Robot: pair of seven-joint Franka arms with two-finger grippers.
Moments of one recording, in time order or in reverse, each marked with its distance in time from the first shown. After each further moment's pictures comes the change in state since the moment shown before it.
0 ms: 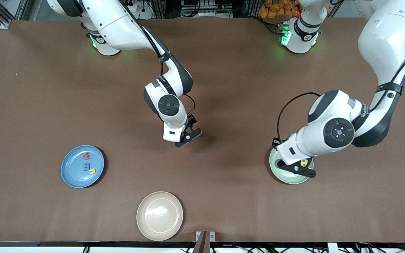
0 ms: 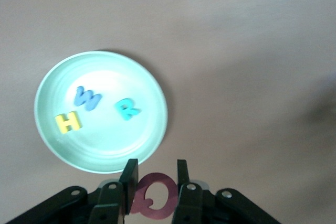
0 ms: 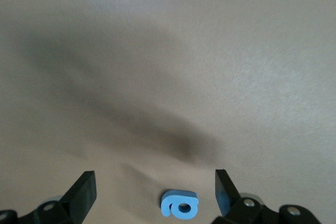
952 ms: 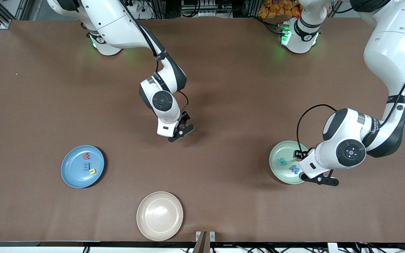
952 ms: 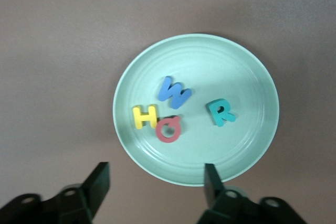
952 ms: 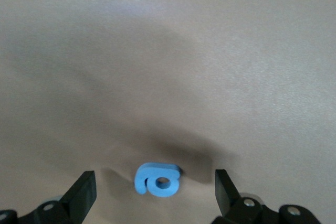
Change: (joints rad) left arm -0.003 0.018 0.158 -0.006 0.064 0.025 0.000; right arm -0.002 -0.052 -0.016 -0.158 0.000 0.095 0.000
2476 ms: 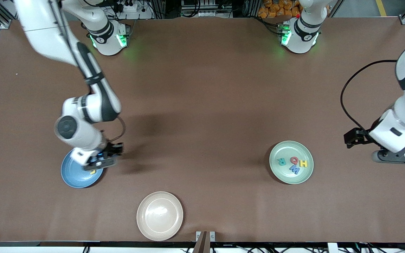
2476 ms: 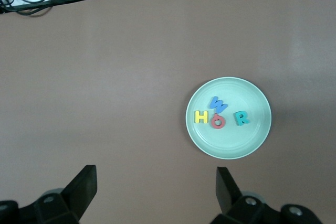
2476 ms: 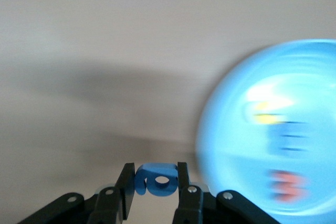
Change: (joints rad) left arm 0.087 -0.407 0.074 0.037 -0.219 -0.077 0.131; right arm -0.530 -0.096 -0.017 -0.001 -0.064 -0.007 -0.129
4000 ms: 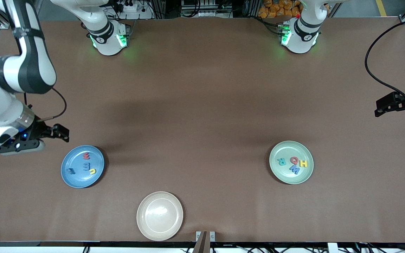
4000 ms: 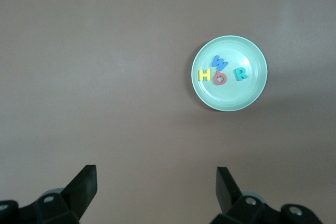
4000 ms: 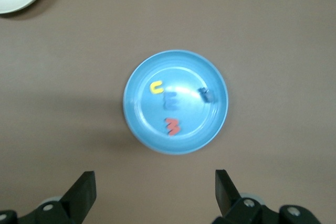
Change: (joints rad) left arm -0.380 -0.290 0.667 -0.180 -0.361 -0.053 0.319; right arm -0.131 -0.416 0.030 -0.080 -0.052 -0.273 -0.053
